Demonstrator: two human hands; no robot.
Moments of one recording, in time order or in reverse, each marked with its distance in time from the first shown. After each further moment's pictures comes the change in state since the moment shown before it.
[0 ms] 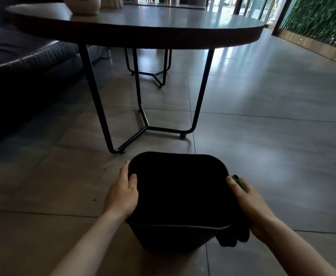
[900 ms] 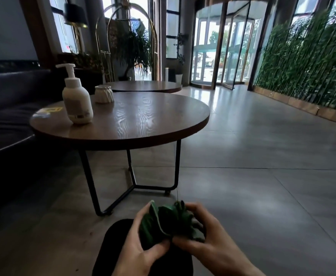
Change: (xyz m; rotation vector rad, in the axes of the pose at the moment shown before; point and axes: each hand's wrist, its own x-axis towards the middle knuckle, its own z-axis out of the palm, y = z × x) left_hand -0.131 0.218 -0.006 -0.675 -0.281 0.177; right_hand -0.105 -0.155 -0.055 -0.133 -0.432 -0.550
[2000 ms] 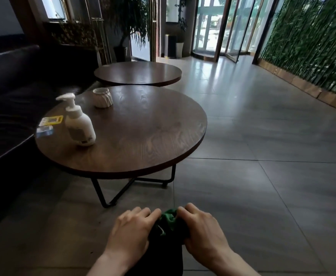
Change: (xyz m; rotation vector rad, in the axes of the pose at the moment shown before) left_hand 0.047 0.161 -0.003 1.602 -0.220 0.218; right_hand 0.053 -0.133 -0.043 -0.992 -0.073 0.041
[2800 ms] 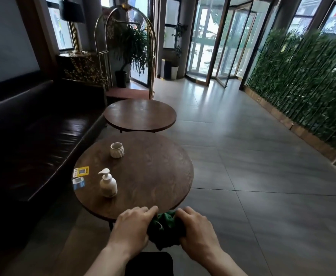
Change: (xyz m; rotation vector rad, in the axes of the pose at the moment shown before) left_hand -0.047 0.009 -0.390 -0.153 0.071 0.006; right_hand -0.026 -0.177 -0.347 0.022 0.059 0.077
